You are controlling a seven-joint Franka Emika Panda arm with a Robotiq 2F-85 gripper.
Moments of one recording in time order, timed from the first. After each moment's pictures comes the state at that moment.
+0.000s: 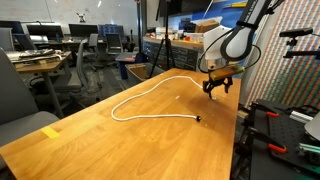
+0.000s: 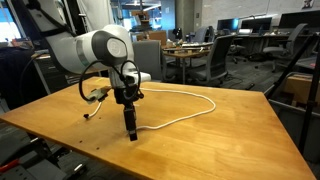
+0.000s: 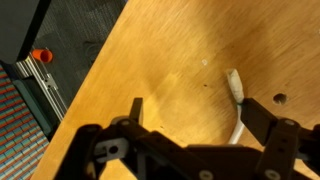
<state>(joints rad) -0.02 0.34 -0.20 -2.52 -0.44 2.67 1.00</state>
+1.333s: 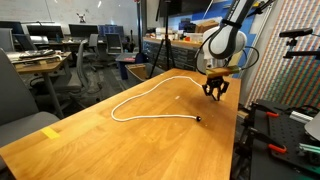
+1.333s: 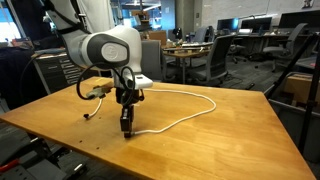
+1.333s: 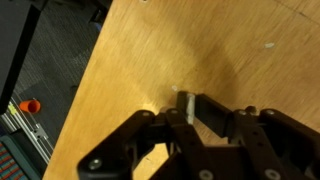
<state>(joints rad) 0.00 0.37 -0.19 -2.48 -0.01 2.61 0.78</state>
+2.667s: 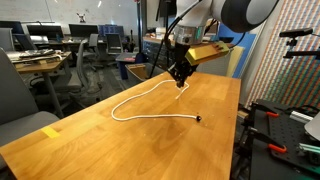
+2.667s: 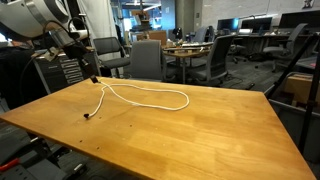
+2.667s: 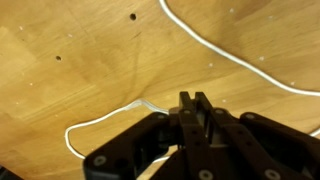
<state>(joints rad) 0.33 0.11 0.08 -2.42 -0.58 2.54 1.24</state>
